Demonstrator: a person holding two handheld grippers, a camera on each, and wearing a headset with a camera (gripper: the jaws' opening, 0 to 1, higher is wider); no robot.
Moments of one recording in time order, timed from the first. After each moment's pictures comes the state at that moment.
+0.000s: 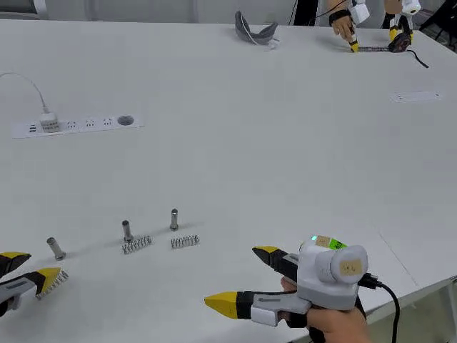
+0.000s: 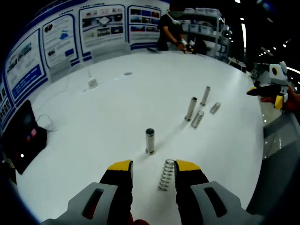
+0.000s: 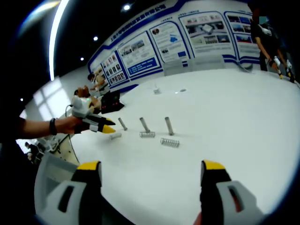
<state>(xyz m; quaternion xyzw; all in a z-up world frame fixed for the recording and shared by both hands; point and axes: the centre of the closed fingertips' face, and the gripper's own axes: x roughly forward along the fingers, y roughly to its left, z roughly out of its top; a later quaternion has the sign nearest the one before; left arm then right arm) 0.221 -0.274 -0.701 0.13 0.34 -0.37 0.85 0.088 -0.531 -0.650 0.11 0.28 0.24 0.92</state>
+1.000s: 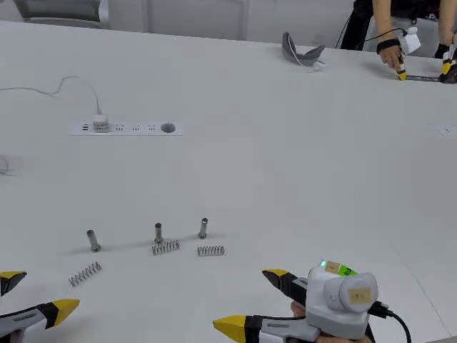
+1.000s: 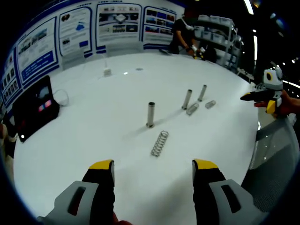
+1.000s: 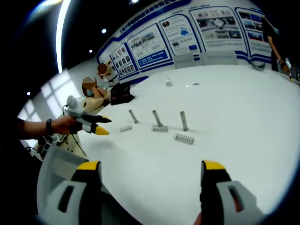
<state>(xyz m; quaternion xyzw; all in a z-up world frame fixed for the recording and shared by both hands) 0.173 -0.235 -0.696 0.08 0.36 -0.33 0.87 0.084 -0.503 -0.654 0.09 0.30 0.30 0.90</state>
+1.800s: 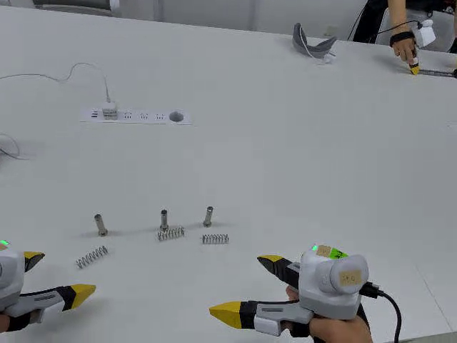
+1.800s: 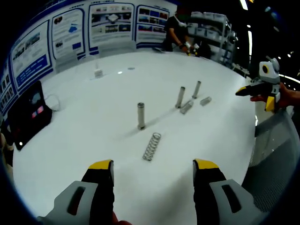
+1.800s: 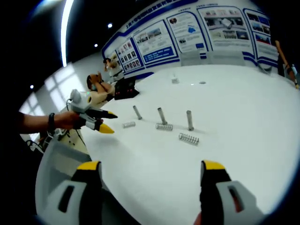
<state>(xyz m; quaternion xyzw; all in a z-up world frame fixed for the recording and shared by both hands) 0.177 -0.255 -0.703 0.10 0.35 -0.35 0.86 0.085 -0.495 -0.659 0.07 0.32 0.32 0.89</state>
